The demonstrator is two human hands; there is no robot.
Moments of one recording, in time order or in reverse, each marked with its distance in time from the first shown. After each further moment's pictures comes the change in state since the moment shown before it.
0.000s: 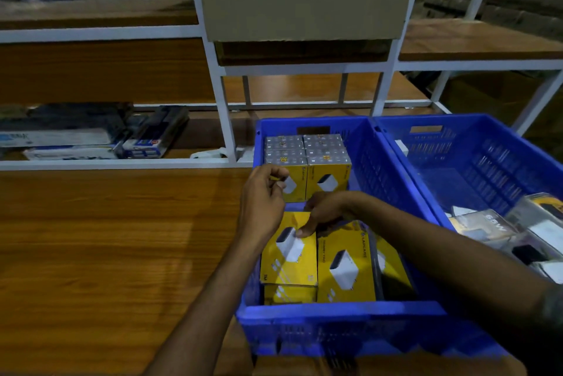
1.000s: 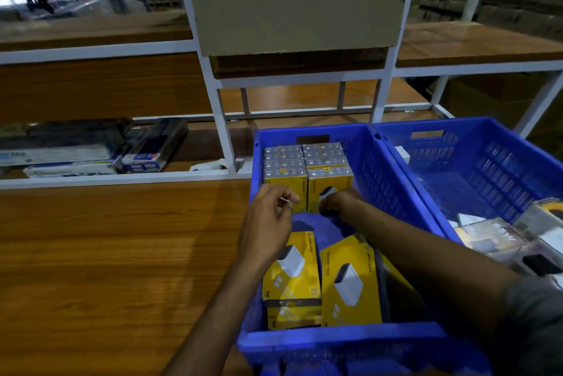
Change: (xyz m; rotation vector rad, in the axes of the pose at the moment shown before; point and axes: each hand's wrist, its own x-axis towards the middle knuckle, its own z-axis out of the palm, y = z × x) left_hand -0.007 0.006 0.000 0.107 -0.130 0.023; right_hand 0.101 0.063 -0.037 0.549 0.758 0.268
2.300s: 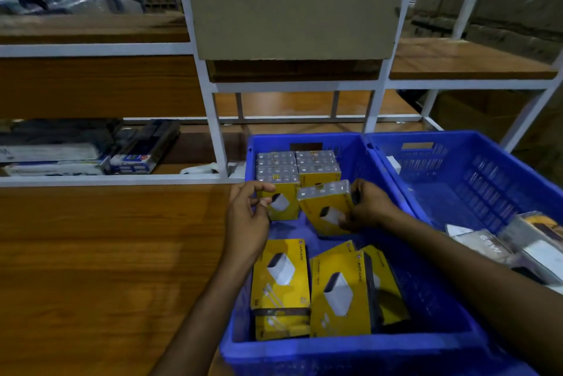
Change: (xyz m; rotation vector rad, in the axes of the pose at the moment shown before) left_hand 0.007 0.003 -0.008 -0.297 0.187 -0.074; right_hand -0.097 0.001 -0.101 -0.296 0.028 -0.467
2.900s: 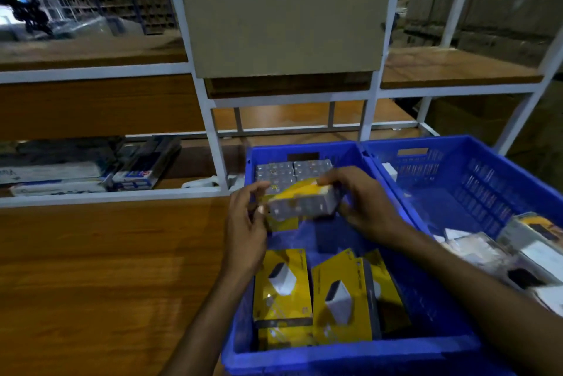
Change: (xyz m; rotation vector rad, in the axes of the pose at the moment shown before) left_hand -0.002 0.000 -0.004 0.036 0.002 0.135; right_hand -0.037 -0.022 -0.011 0.092 0.294 -0.910
